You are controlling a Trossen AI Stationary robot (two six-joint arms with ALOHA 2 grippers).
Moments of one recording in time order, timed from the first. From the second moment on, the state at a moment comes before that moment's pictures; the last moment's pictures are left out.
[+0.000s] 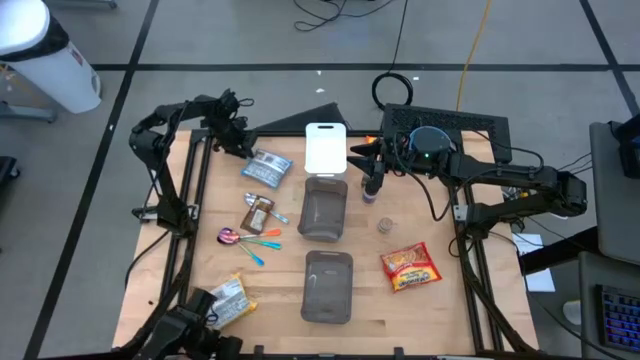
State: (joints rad) left arm 1.23 1.91 1.17 -0.92 0.53 -0.09; right arm -0.31 1.16 0.88 0.22 -0.10 0.43
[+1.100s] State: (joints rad) left arm 1.12 1.91 1.17 -0.93 0.47 0.00; right arm -0.31 1.16 0.88 0.22 -0.07 0.43
